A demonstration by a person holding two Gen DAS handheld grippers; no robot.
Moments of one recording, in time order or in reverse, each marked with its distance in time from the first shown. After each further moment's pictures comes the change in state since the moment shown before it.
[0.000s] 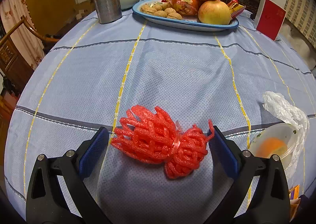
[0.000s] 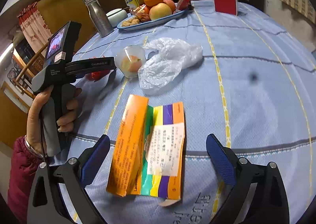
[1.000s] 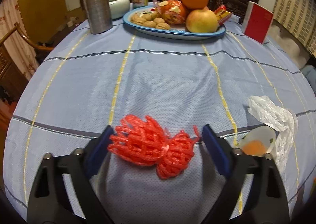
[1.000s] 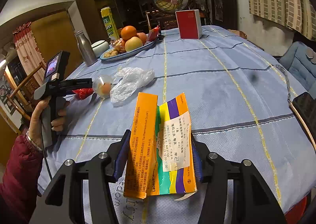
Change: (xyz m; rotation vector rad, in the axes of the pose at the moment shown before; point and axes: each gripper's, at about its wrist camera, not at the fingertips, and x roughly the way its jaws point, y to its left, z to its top) left arm -0.008 -0.004 0.004 0.041 -0.051 -0.082; right arm -0.081 -0.052 -0.050 0.074 -0.248 -0.090
